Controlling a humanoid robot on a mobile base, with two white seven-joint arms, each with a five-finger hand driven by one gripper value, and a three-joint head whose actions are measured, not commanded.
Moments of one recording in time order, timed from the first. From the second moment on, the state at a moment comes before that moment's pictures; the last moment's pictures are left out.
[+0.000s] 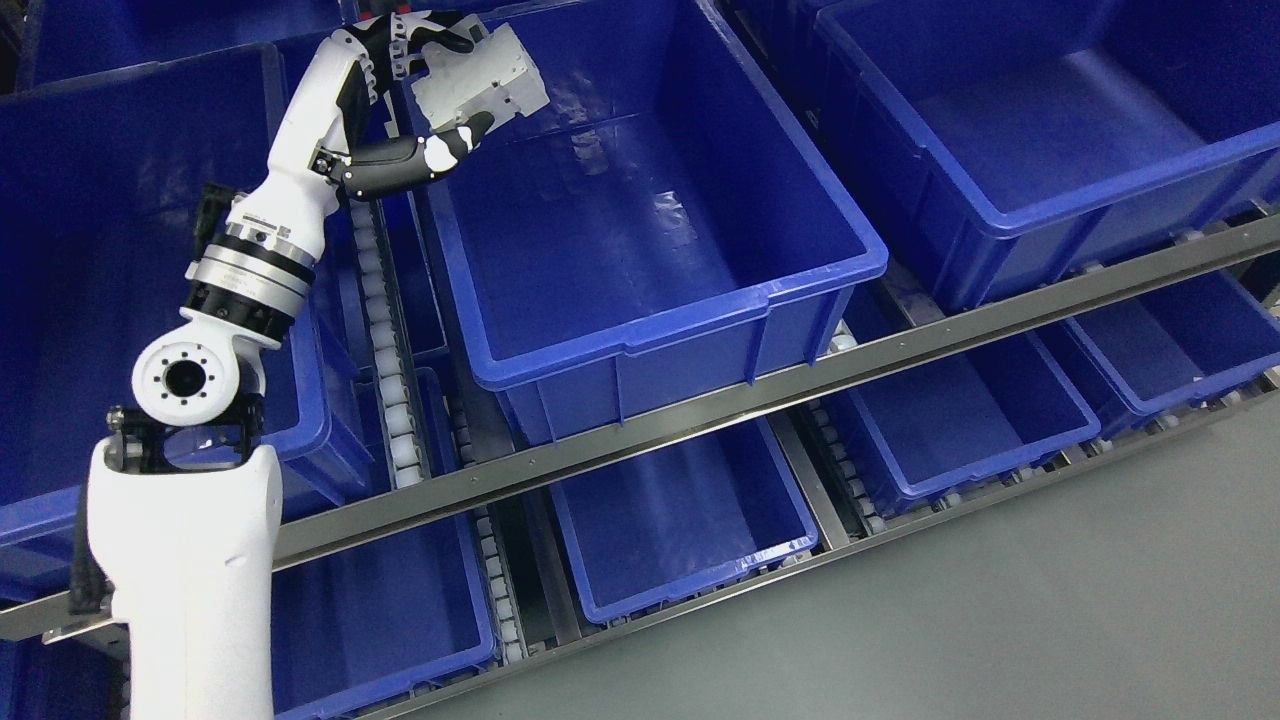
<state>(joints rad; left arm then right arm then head) -0.82 0.21 0.04 -1.59 -0.16 0.06 -0.42 0.00 0.00 -0.04 -0.16 -0.04 0.08 0.00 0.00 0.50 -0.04</state>
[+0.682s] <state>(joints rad) -1.20 0.22 -0.12 -1.08 -0.48 -0.07 -0.47 0.00 0.00 -0.04 -0.16 -0.04 0.08 0.00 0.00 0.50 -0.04</state>
